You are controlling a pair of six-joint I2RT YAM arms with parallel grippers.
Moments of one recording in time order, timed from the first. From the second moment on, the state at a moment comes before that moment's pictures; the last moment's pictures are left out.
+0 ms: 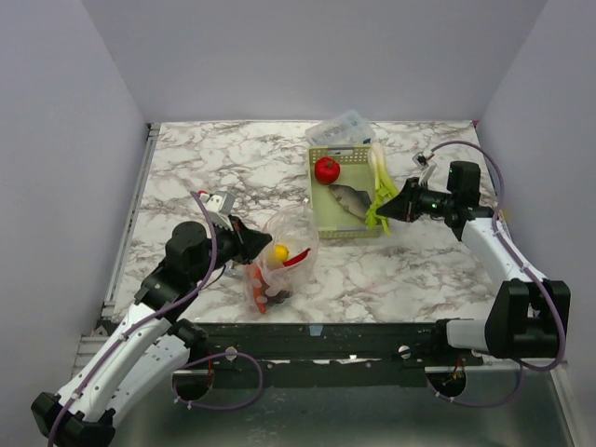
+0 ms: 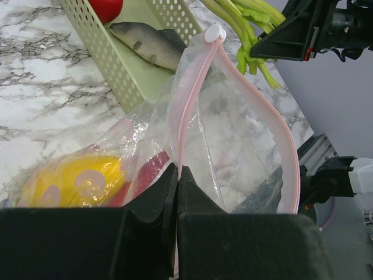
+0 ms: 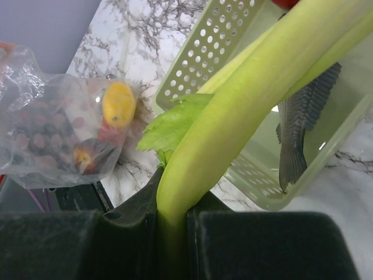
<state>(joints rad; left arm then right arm) -0.54 0.61 0.61 -0.21 0.25 -0.53 -0.02 1.30 0.85 -0.18 -0.96 0.12</state>
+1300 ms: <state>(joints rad) -0.54 0.56 0.61 -0.23 0.21 -0.53 0.00 1.55 0.93 -0.17 -1.02 0.15</state>
